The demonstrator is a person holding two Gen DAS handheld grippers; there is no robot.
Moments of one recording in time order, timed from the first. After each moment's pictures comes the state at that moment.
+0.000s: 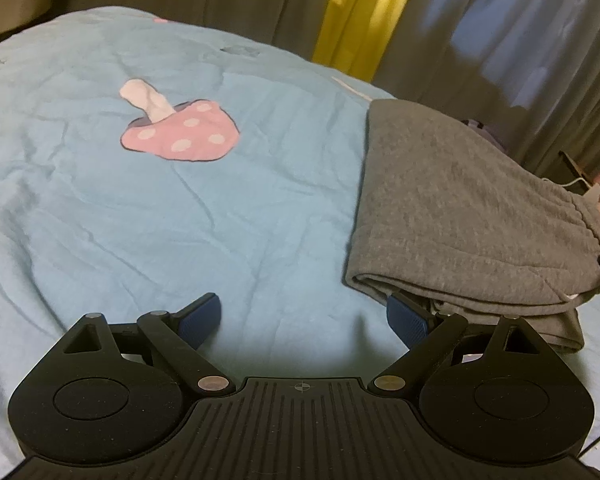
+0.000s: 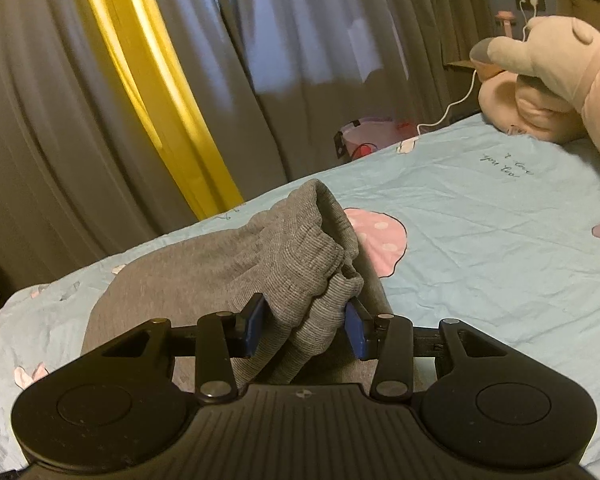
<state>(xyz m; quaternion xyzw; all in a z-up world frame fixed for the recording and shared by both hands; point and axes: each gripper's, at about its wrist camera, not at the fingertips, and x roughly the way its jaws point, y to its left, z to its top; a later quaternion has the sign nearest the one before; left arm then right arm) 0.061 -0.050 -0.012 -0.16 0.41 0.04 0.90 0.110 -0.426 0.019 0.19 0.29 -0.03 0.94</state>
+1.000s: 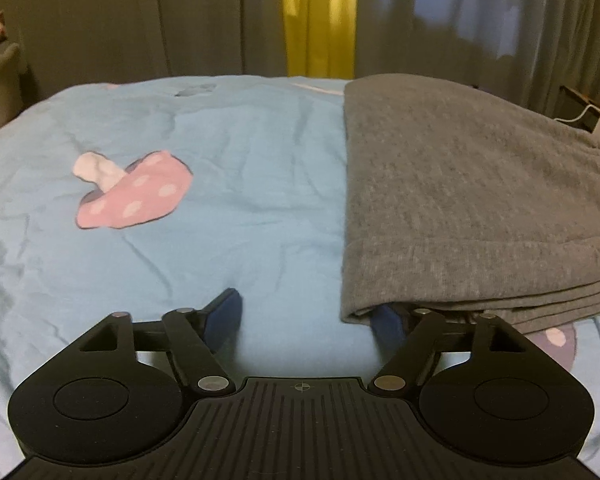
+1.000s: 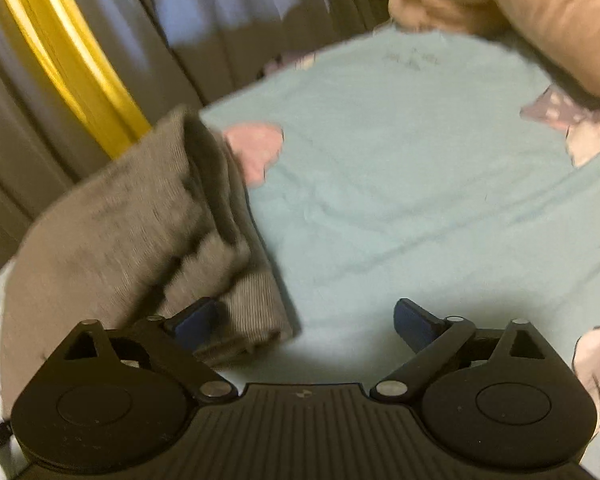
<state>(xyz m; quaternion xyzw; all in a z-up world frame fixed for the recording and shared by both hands) 0.103 -0.089 -0.040 0.00 0.39 0.05 0.92 0.093 -0.484 -0.060 0.24 0.39 -0.09 0.88</state>
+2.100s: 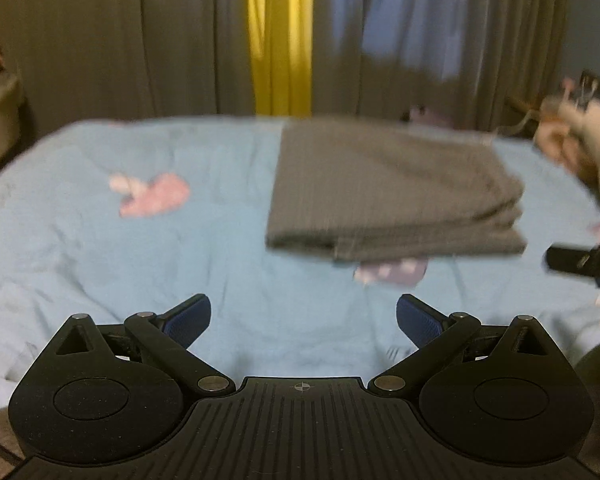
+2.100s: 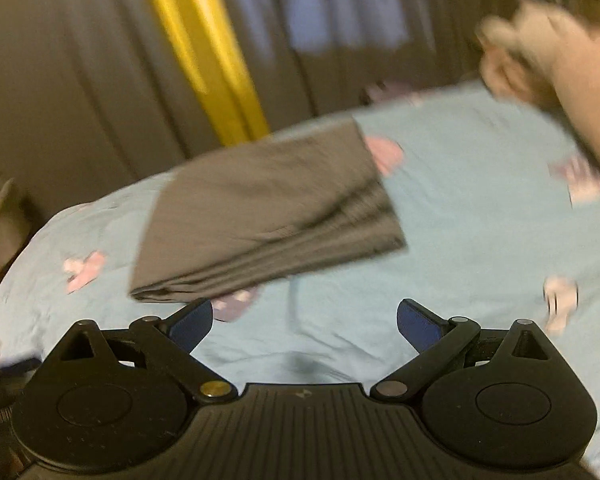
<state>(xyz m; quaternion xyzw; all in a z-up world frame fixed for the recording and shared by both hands) -0.062 -0.142 0.054 0.00 0.32 0.00 0.95 -0.050 -0.397 0.046 0.14 0.33 0.04 0.93</state>
